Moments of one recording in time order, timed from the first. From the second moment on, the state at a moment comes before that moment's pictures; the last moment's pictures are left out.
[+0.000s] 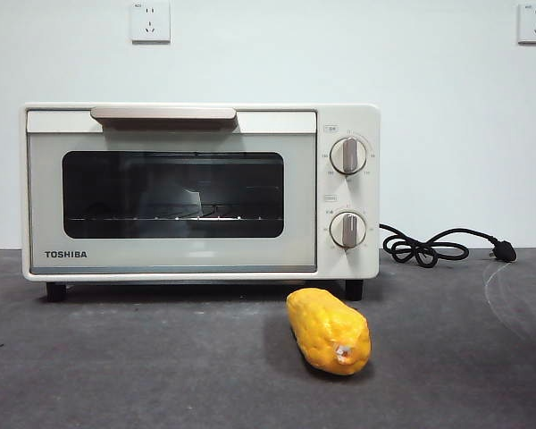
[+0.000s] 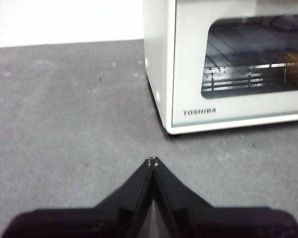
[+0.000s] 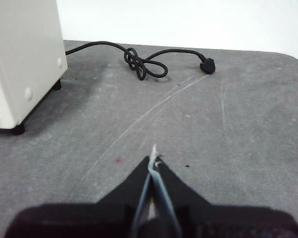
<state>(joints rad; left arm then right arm) -0.09 0.06 0.02 -0.16 -0.02 0.01 0.01 0.01 0.02 -0.19 -0.02 -0.09</state>
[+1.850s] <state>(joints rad) -0.10 0.71 0.67 -0.63 0.63 -0.20 0.03 0.68 0.56 -0.45 -0.76 0.28</state>
